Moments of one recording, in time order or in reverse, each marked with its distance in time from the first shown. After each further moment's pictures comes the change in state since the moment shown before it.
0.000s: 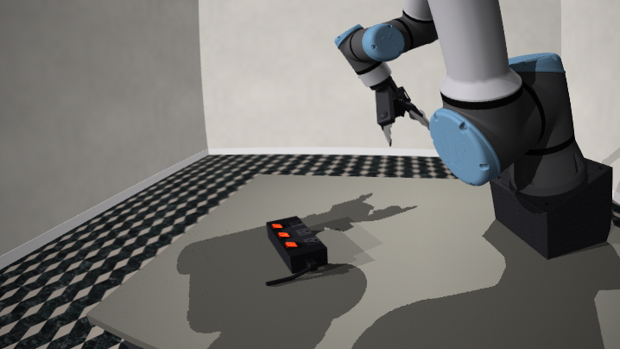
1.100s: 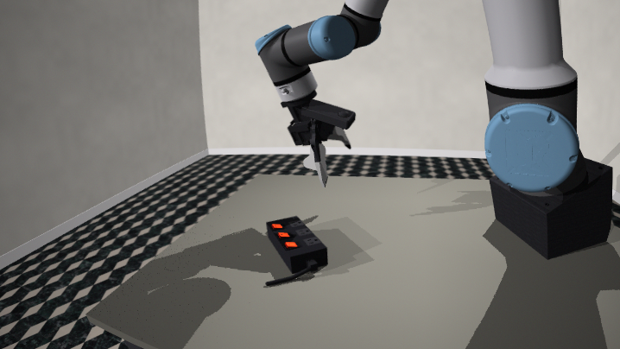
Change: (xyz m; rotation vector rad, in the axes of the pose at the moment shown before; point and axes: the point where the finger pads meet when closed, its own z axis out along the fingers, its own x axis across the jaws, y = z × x) arm 0.122 -0.212 -0.115 -0.096 0.211 -1.488
